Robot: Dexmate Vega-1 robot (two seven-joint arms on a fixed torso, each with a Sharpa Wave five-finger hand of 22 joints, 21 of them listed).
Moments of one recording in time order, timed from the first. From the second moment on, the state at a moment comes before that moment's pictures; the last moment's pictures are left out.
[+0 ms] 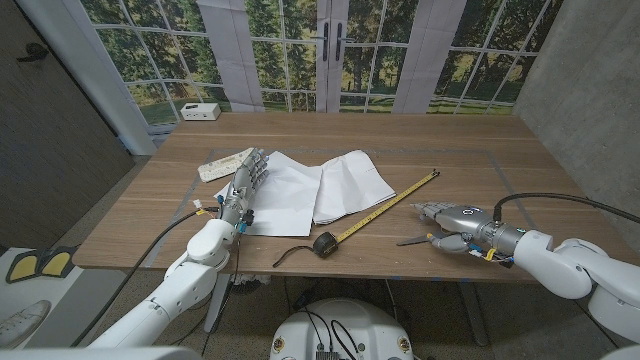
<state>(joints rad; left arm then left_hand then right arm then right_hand) 1.10 0.57 0.35 -1.48 -0.56 -0.39 0.10 0.04 0.00 0.41 -0.06 0.19 0.10 -0.15 0.19 0.18 0.18 -0.06 0.22 0.19 0.10 -0.04 0.19 0.17 0.10 0.01 0.20 0.17 -1.74 -1.03 0.13 -2.18 -0.69 0.04 0.18 0.87 0.12 0.39 -0.10 0.68 -0.17 0.02 0.18 0.20 -0.02 -0.03 0.64 0.76 -0.06 -0.03 0.19 0.35 0.05 0.14 0.18 0.17</state>
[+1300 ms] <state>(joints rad) 1.10 0.57 0.36 -1.48 -0.55 -0.38 0.11 0.03 0.00 0.41 -0.06 0.19 0.10 -0.15 0.19 0.18 0.20 -0.06 0.22 0.20 0.10 -0.04 0.19 0.17 0.10 0.01 0.20 0.17 -1.76 -1.06 0.11 -2.14 -0.70 0.00 0.15 0.88 0.12 0.43 -0.12 0.68 -0.17 0.01 0.19 0.20 -0.05 -0.05 0.70 0.84 -0.06 -0.03 0.20 0.36 0.04 0.13 0.19 0.17</state>
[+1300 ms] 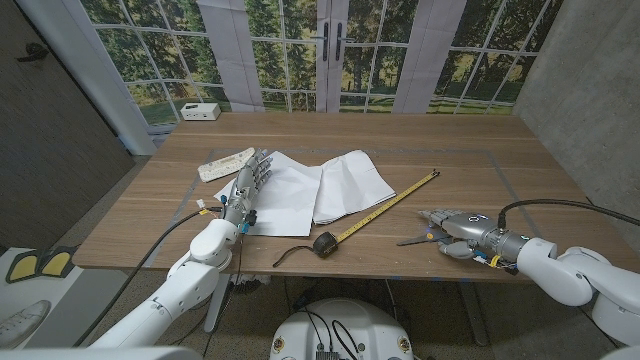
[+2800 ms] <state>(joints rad) 1.11 0.57 0.36 -1.49 -0.56 -0.39 0.10 0.03 0.00 0.40 -0.06 0.19 0.10 -0.15 0.19 0.18 0.20 -0.06 0.22 0.20 0.10 -0.04 0.19 0.17 0.11 0.00 0.20 0.17 -1.74 -1.10 0.00 -2.11 -0.67 -0.06 0.05 0.85 0.13 0.43 -0.14 0.61 -0.17 0.00 0.20 0.20 0.03 -0.10 0.91 1.01 0.00 -0.03 0.23 0.40 0.07 0.11 0.19 0.17</state>
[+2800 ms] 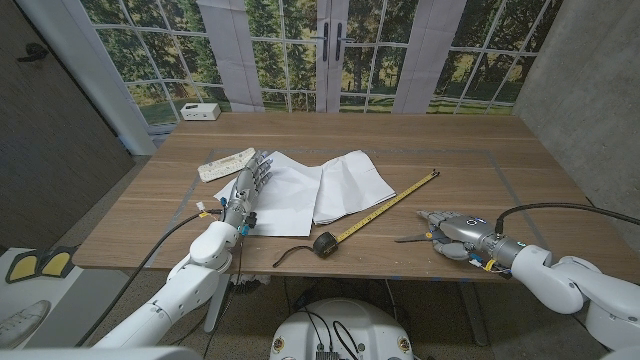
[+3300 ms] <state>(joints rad) 1.11 0.57 0.35 -1.48 -0.57 -0.39 0.10 0.03 0.00 0.40 -0.06 0.19 0.11 -0.15 0.19 0.18 0.20 -0.06 0.22 0.20 0.10 -0.04 0.19 0.17 0.11 0.00 0.20 0.17 -1.72 -1.13 -0.05 -2.10 -0.65 -0.09 0.00 0.95 0.17 0.46 -0.16 0.59 -0.17 -0.02 0.21 0.20 0.07 -0.13 1.01 1.08 0.06 -0.04 0.26 0.43 0.12 0.07 0.20 0.17</state>
